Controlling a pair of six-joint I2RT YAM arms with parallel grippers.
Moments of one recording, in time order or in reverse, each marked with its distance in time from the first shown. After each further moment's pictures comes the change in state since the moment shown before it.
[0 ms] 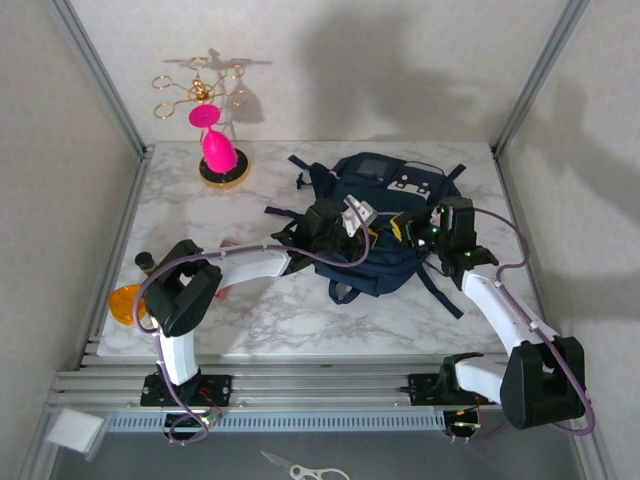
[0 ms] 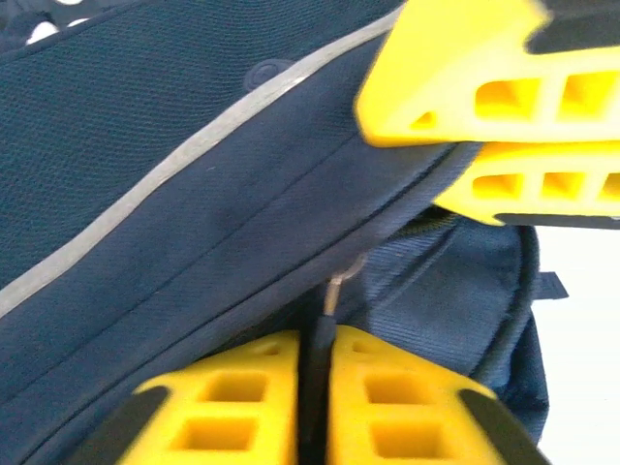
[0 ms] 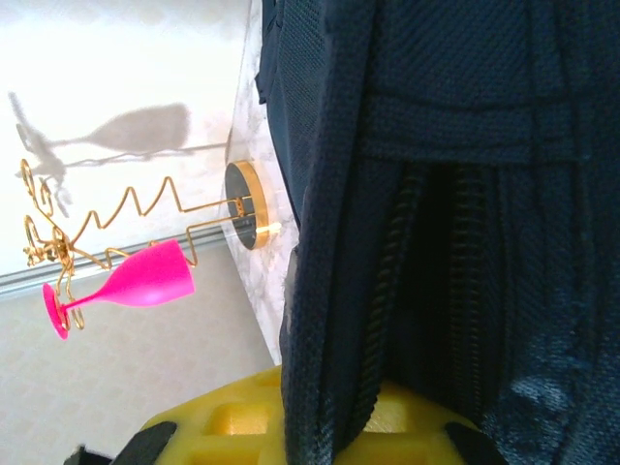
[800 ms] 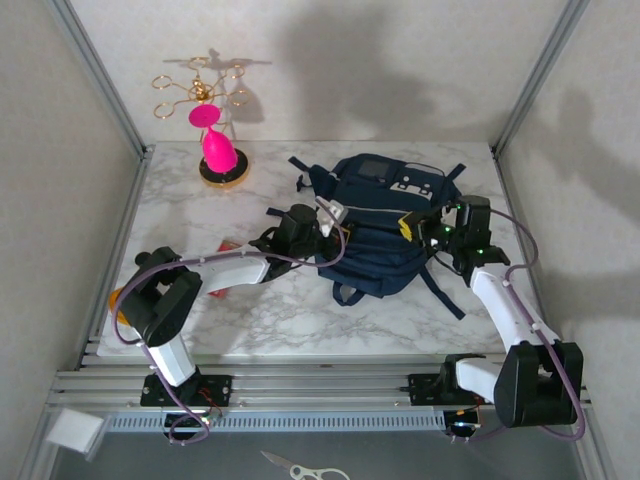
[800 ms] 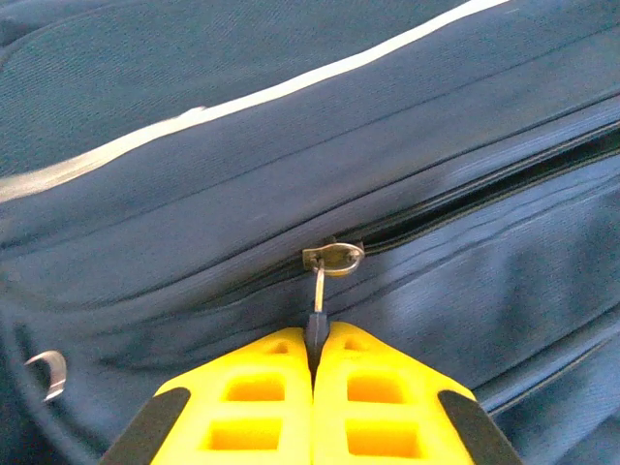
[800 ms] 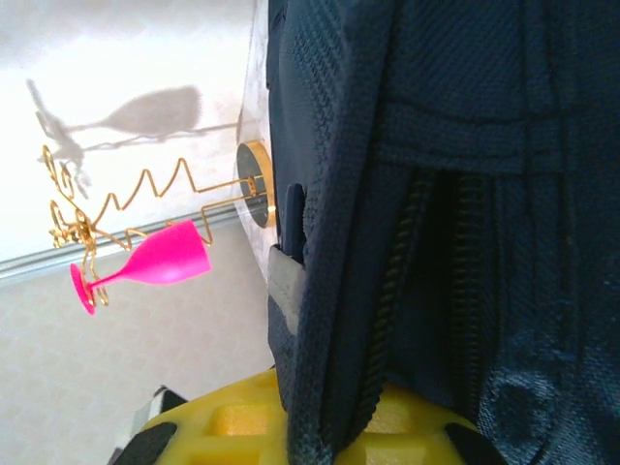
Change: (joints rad) left arm 0.086 -0.132 -0.201 0.038 -0.132 -0.091; right arm -0.142 -0.011 0.017 -0.067 -0.178 -0.057
